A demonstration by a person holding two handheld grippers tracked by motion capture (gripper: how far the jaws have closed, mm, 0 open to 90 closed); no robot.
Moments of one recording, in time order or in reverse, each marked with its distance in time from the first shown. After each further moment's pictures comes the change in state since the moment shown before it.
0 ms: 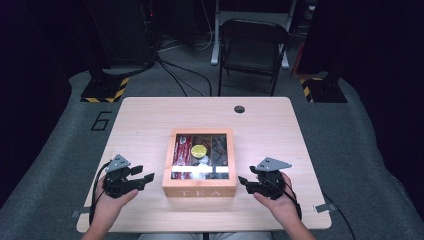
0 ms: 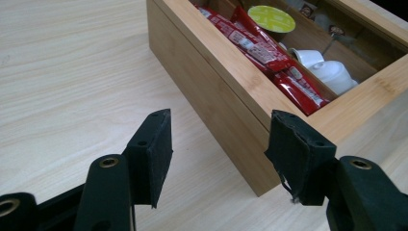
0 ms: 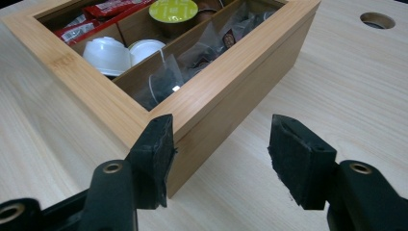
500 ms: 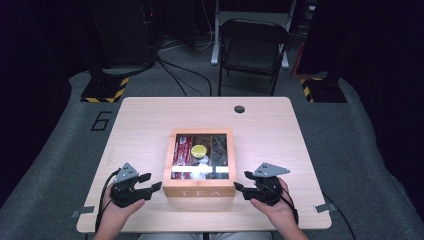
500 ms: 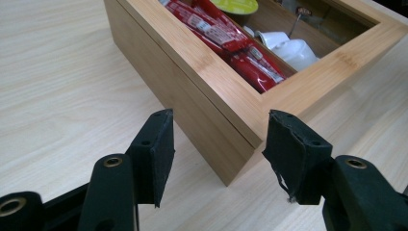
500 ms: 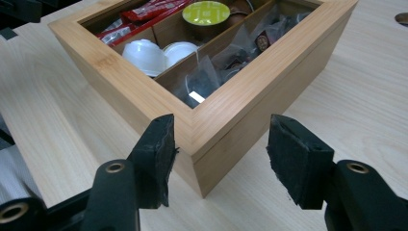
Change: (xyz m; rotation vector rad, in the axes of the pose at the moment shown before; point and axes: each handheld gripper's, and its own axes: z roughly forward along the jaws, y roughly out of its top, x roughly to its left) left arm -0.025 -0.016 0.008 0.008 -0.050 0.058; right arm 0.015 -0.007 -0.001 -0.026 0.074 0.005
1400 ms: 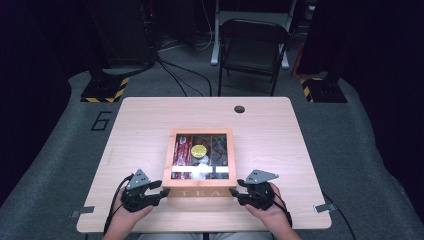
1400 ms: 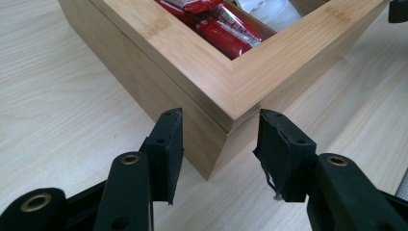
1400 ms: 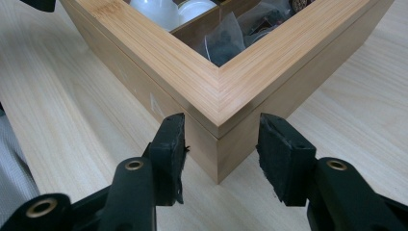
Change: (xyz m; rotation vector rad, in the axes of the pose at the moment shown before) left arm -0.011 -0.014 0.025 0.039 -0.045 0.087; right arm 0.008 -0.019 0.025 0.067 0.029 -0.045
